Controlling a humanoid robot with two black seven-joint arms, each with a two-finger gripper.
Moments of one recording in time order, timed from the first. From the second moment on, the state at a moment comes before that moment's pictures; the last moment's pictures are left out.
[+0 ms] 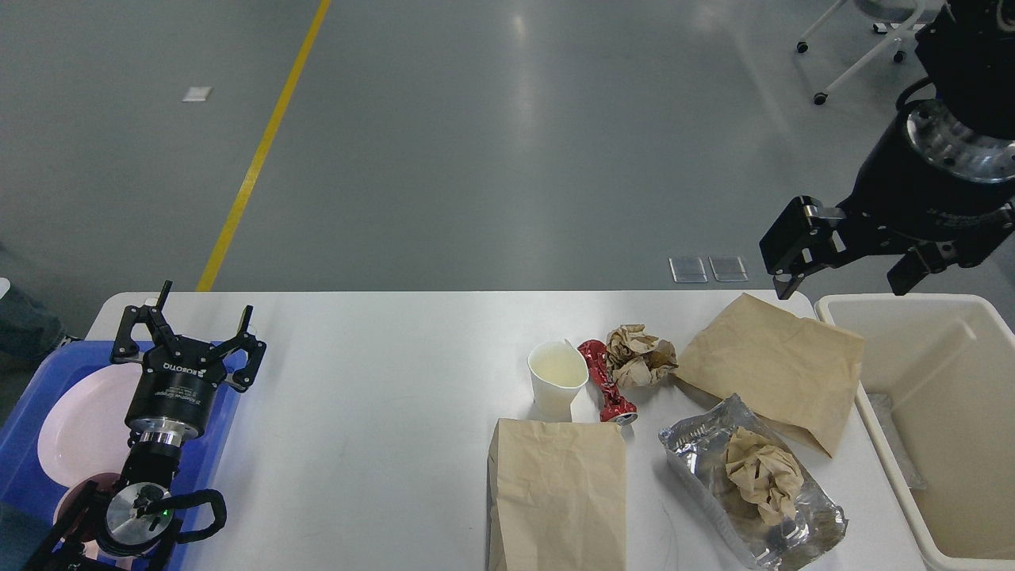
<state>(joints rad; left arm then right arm) -0.17 0.13 -1.51 -0.90 0.25 -0.54 -0.21 2.61 -0.30 -1.40 1.61 -0.03 0.89 -0.19</state>
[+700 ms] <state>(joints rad) -0.17 0.13 -1.51 -0.90 0.25 -0.54 -0.21 2.45 -0.36 -1.46 1.60 0.02 0.70 -0.19</state>
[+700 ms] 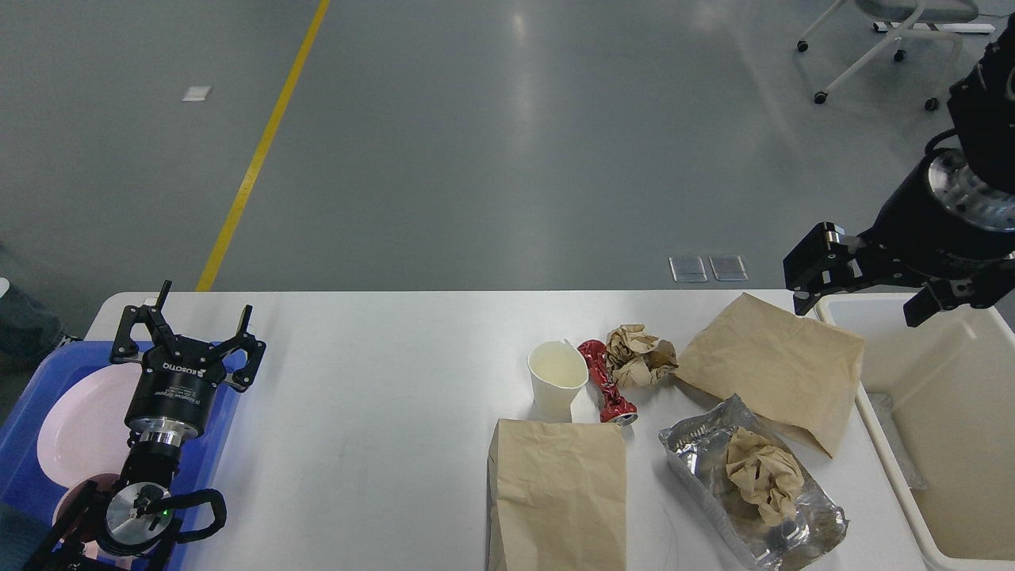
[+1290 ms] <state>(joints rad) -0.17 0.13 -1.51 -0.90 0.25 -0.54 -0.21 1.62 -0.51 -1.23 1.01 0.07 0.50 -0.18</state>
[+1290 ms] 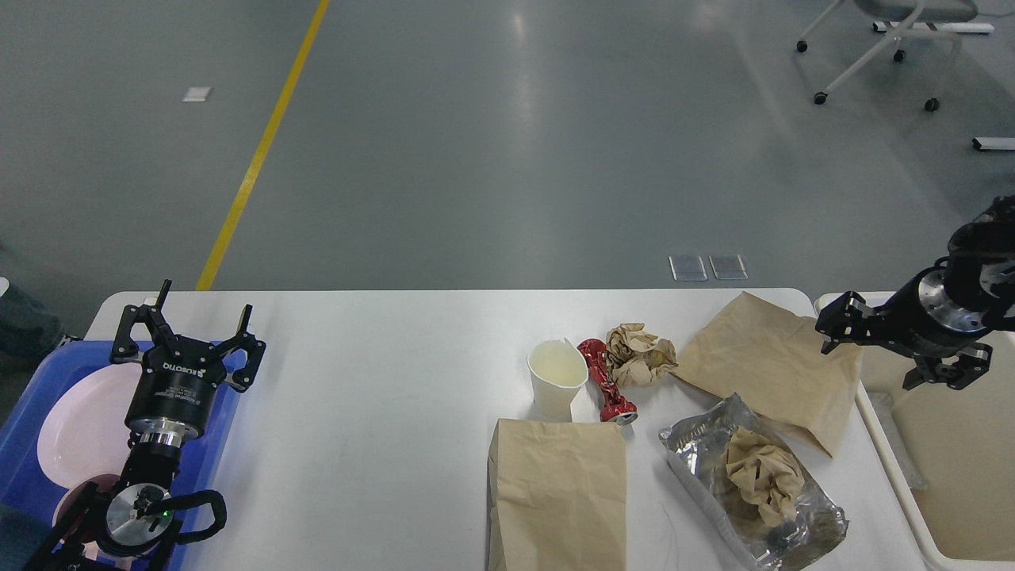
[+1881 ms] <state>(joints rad) -0.17 0.13 -1.51 -0.90 0.25 -0.54 -0.21 1.23 -0.38 -1.07 0.74 0.07 0.16 -0.18</state>
